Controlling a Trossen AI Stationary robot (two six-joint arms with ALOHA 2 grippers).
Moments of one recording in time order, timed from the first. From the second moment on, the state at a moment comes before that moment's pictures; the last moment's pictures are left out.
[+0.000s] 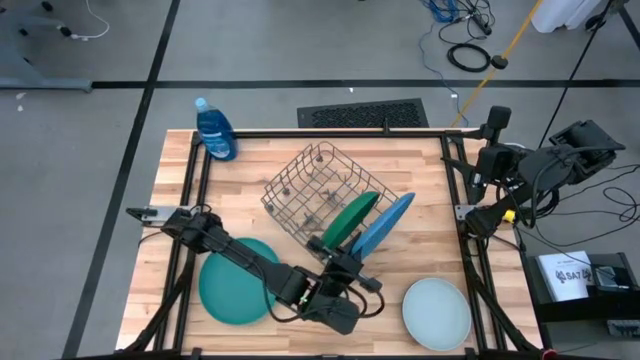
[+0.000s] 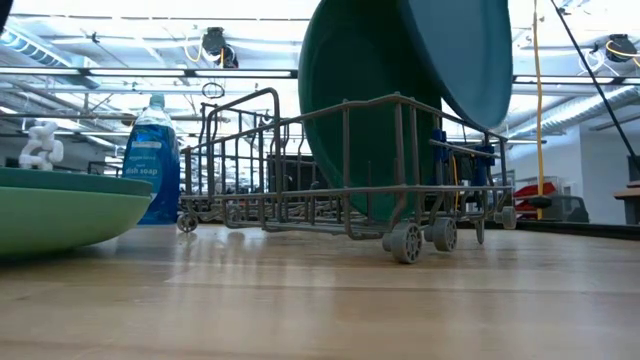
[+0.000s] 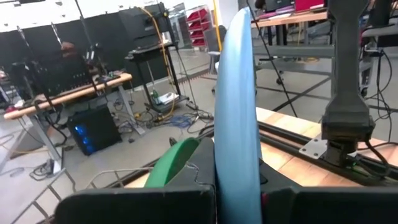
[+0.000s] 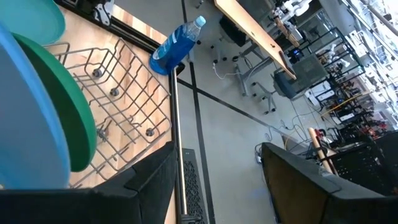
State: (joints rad) left arm -0.51 2.22 2.13 -0.37 -1.45 -0.29; right arm 0.51 1.09 1.86 -1.43 0.94 -0.19
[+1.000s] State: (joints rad) left arm -0.50 2.22 2.13 -0.48 -1.40 -0.33; right arm 0.51 1.09 1.86 -1.43 0.94 -0.18
